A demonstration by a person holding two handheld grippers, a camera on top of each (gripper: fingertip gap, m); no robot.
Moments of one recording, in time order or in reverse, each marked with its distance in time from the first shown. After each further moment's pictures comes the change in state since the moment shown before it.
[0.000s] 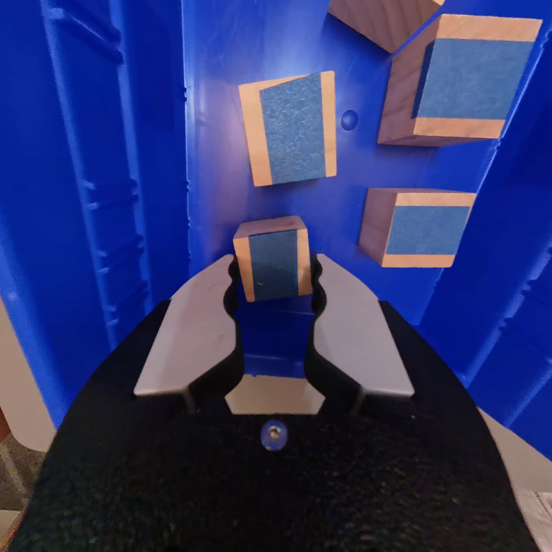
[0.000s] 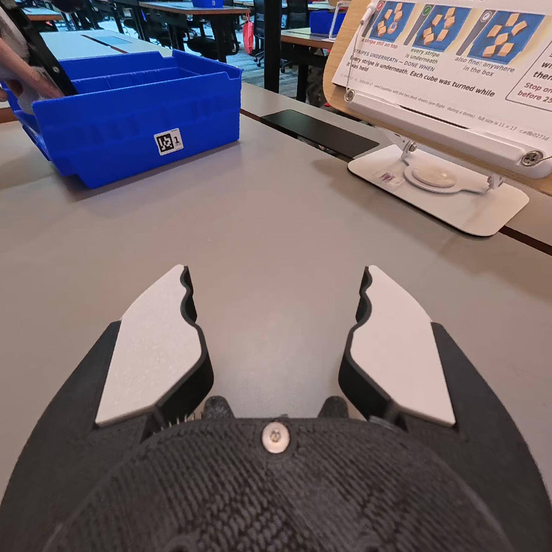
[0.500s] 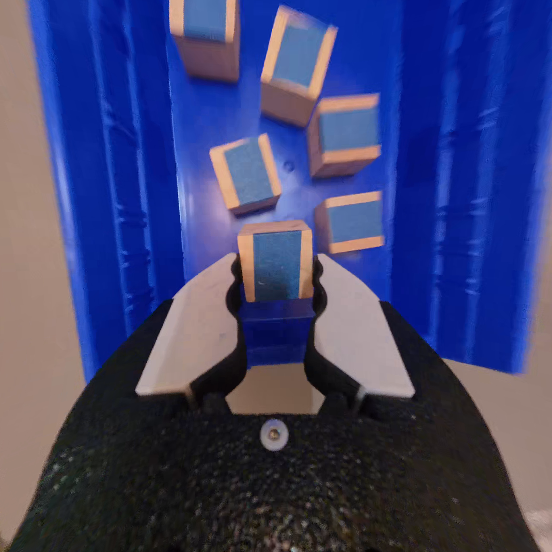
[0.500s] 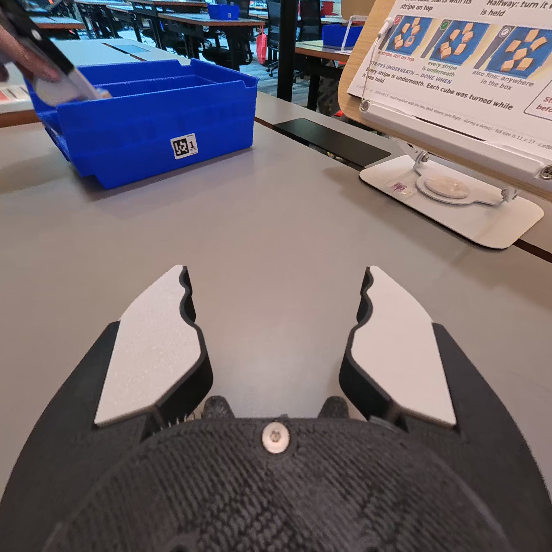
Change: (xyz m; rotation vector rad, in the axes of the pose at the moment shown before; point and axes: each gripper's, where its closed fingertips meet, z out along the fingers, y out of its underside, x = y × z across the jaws) left arm 0.019 -0.016 -0.045 0.322 0.120 0.132; right arm -0.010 -0.003 0.001 0.025 -0.035 -0.021
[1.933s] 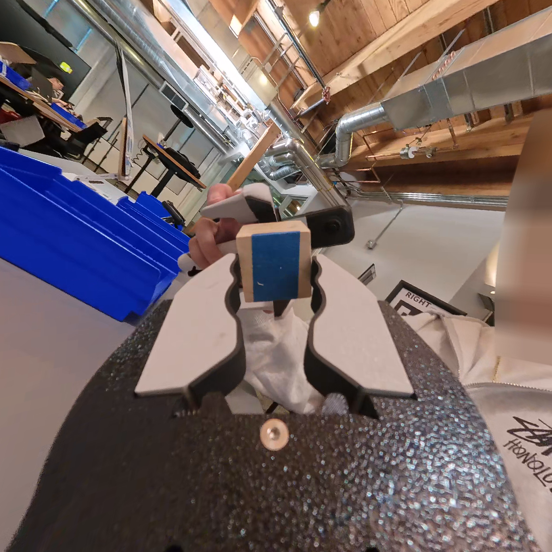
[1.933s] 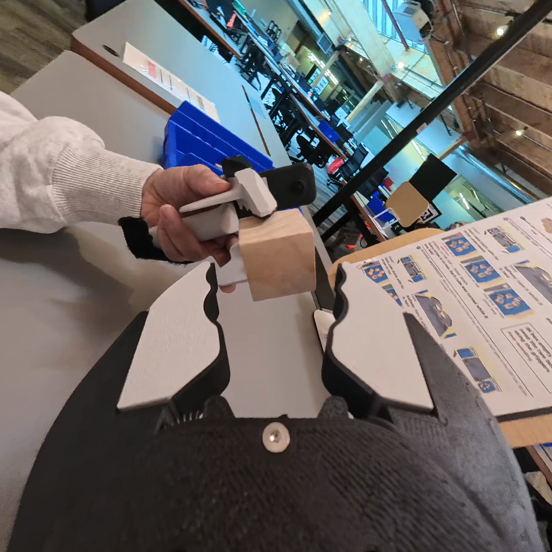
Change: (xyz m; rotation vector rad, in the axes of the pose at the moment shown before) left arm 0.435 -0.001 -0.126 0.300 1.924 0.198; right arm -0.026 -0.118 -0.071 0.235 -0.240 -0.713
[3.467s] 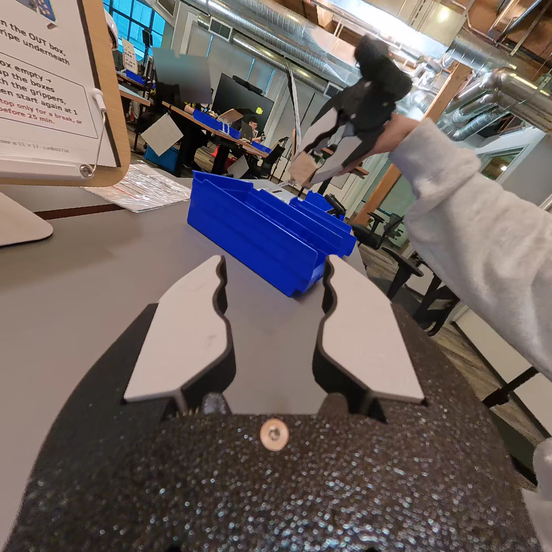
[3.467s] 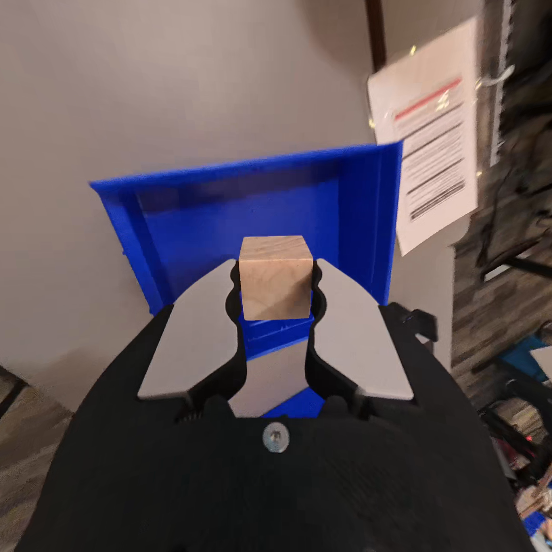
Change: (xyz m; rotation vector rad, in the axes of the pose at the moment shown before) left arm -0.082 0.004 -0.032 -0.025 -0.559 0.377; right arm 0.121 0.184 -0.238 -1.266 -0.200 0.339
